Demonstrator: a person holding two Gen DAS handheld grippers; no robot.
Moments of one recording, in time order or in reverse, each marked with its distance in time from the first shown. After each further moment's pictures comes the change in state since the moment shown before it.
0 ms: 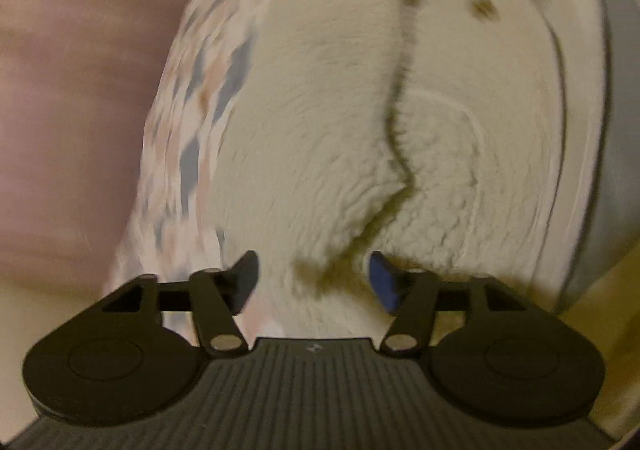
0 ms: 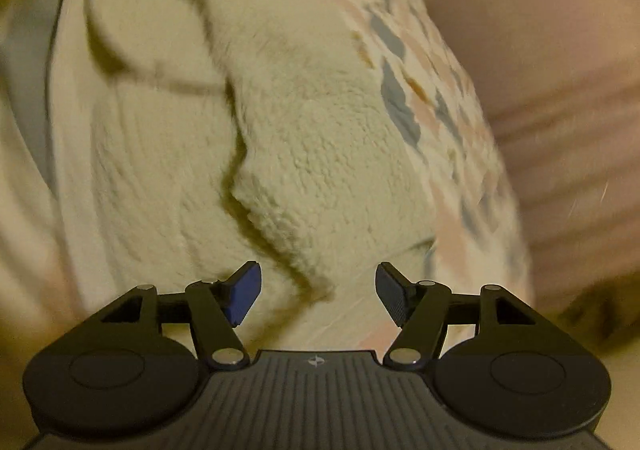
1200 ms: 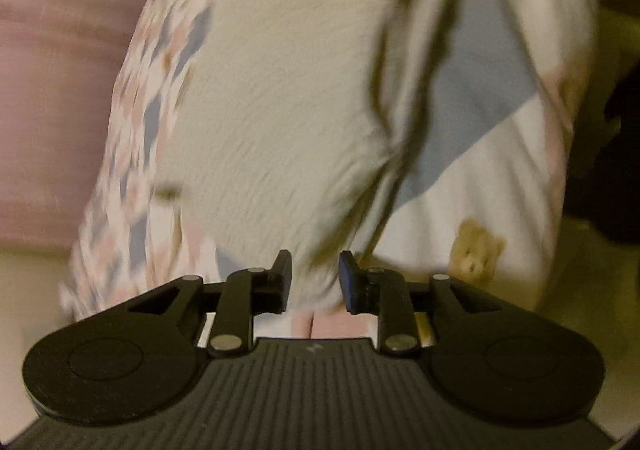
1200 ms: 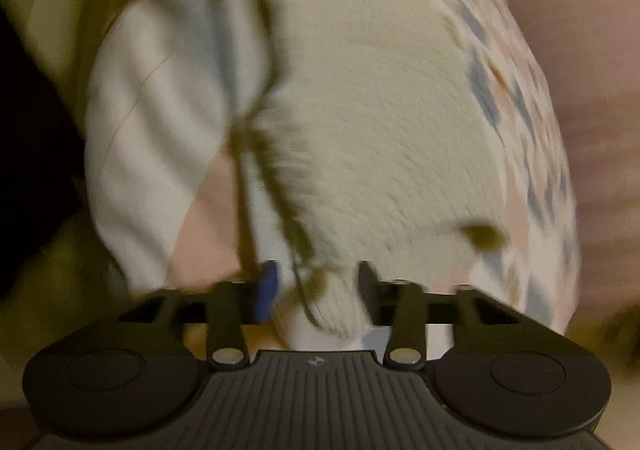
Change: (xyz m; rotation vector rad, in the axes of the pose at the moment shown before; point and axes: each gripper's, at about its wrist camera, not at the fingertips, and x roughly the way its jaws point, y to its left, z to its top) left arm -0.085 -0.023 -0.033 -0.203 0.158 -0.167; right arm -0.069 0.019 -0.038 0.113 0.077 0.280
